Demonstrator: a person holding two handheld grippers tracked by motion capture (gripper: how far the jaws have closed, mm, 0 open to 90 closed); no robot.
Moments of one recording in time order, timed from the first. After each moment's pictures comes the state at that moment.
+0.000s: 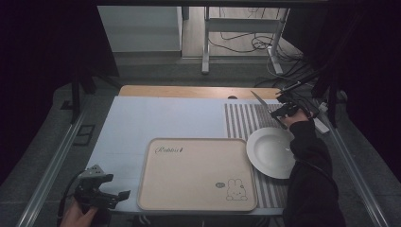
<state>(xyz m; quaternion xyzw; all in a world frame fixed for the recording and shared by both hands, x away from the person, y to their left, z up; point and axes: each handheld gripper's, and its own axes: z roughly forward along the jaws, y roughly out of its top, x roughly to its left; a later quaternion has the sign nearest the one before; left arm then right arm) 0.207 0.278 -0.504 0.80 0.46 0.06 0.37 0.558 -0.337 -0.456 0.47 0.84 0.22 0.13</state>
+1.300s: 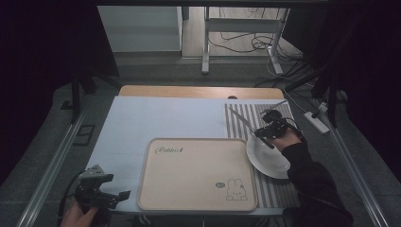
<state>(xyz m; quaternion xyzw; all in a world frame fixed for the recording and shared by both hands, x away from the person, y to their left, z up) 0.207 0.277 -0.503 0.80 0.46 0.06 0.37 0.456 -0.270 -0.451 0.39 0.88 0.25 0.09</state>
